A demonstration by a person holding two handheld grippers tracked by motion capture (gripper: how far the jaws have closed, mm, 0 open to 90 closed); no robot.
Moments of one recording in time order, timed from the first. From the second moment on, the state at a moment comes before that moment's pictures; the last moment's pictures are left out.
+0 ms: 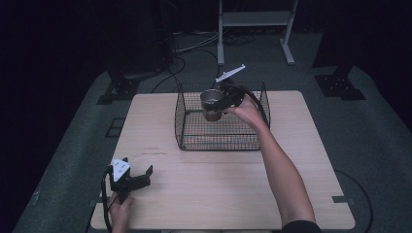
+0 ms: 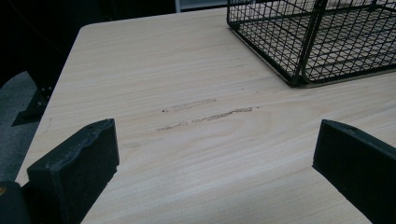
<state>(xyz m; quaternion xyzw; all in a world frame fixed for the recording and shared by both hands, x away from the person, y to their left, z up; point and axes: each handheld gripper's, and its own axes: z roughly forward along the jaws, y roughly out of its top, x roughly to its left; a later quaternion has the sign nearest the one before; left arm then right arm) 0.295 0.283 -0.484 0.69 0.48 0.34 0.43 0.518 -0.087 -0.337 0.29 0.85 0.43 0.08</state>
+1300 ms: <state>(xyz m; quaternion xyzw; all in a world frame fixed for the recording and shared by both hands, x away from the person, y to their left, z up) 0.296 0.283 -0.484 0.68 0.48 0.34 0.43 0.536 -0.091 -0.396 0.34 0.86 0.37 0.06</state>
